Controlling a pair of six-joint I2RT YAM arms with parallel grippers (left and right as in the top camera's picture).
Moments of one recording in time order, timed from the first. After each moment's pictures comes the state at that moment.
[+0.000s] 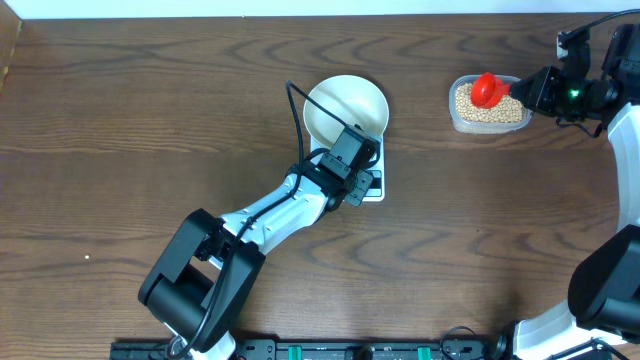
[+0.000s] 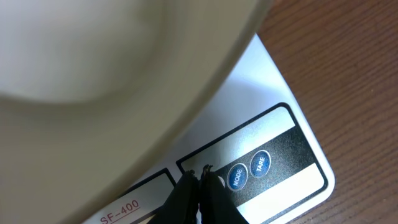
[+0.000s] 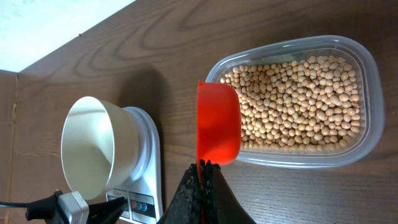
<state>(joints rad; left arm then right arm) -0.65 1.82 1.05 -0.27 -0.05 -0.09 -0.27 1.77 1.53 -0.80 -0.63 0.09</state>
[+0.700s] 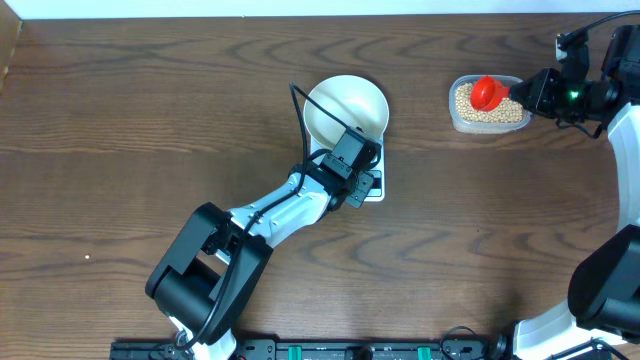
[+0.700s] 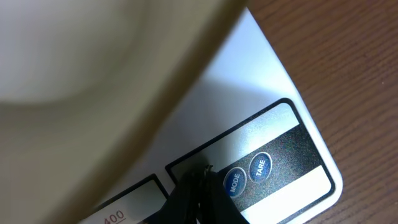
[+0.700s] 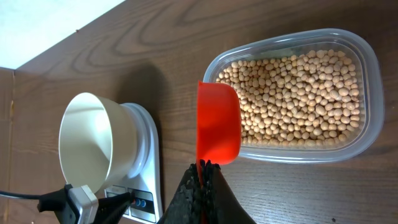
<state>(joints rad) -0.65 1.86 1.06 -0.26 -0.04 -0.08 -0.27 1.77 1.53 -0.82 -0.63 0.08</state>
